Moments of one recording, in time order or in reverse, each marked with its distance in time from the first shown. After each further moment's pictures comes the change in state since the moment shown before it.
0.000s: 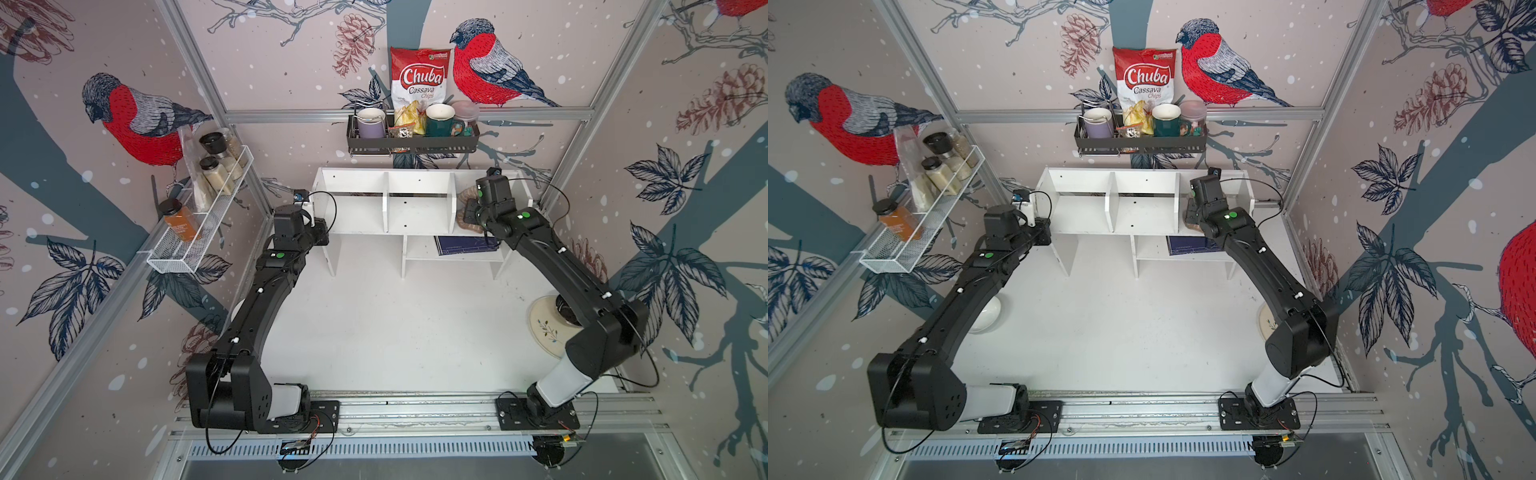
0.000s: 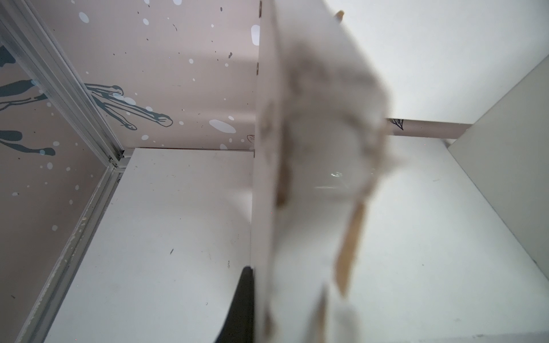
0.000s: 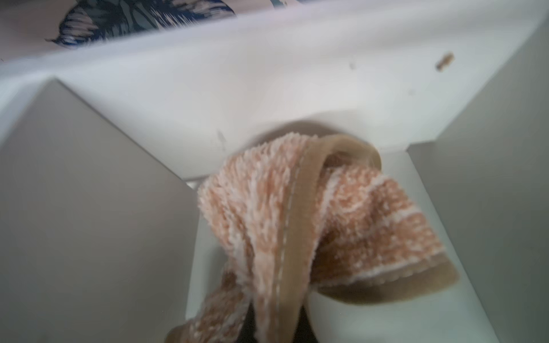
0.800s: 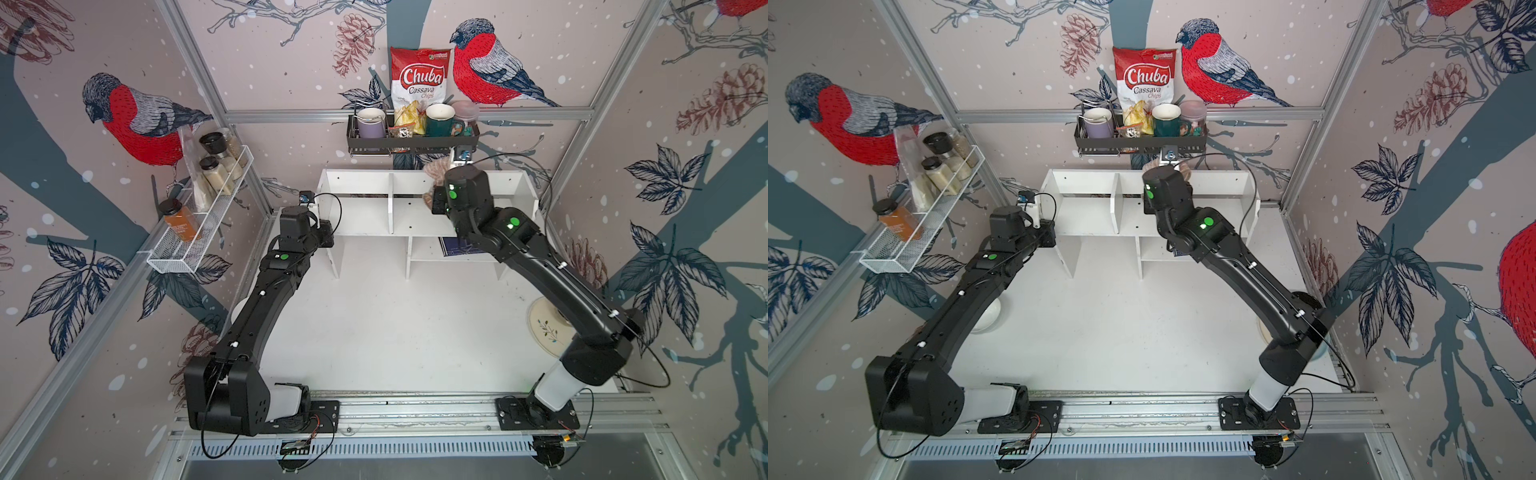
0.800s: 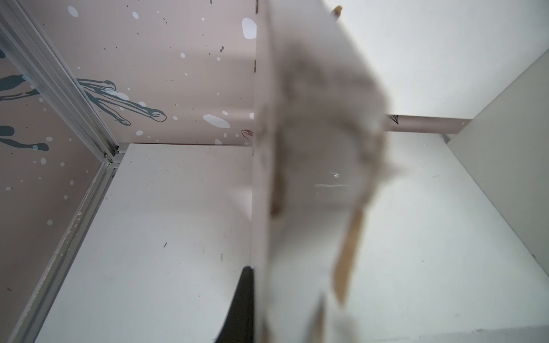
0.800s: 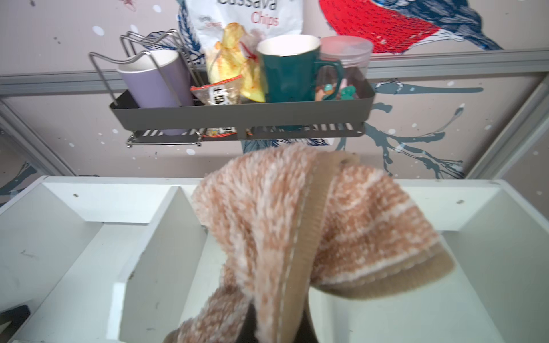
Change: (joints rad) left arm -0.046 -0.012 0.000 -0.026 -0.043 -0.014; right arm 0.390 0.122 0.420 -0.010 0.317 -0.121
